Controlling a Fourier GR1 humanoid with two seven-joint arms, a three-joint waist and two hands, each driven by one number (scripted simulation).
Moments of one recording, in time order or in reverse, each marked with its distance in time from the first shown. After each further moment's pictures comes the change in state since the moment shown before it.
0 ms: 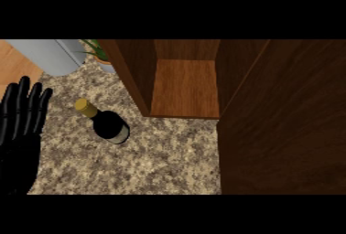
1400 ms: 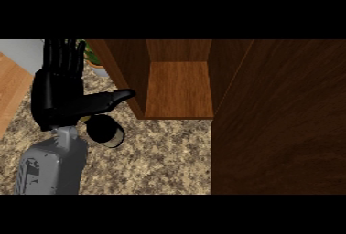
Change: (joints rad) left arm -0.452 -0.096 0.032 0.362 0.077 0.341 0.154; right arm 0.131 -0.092 -0.014 -0.257 -0.323 0.226 0.340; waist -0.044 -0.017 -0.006
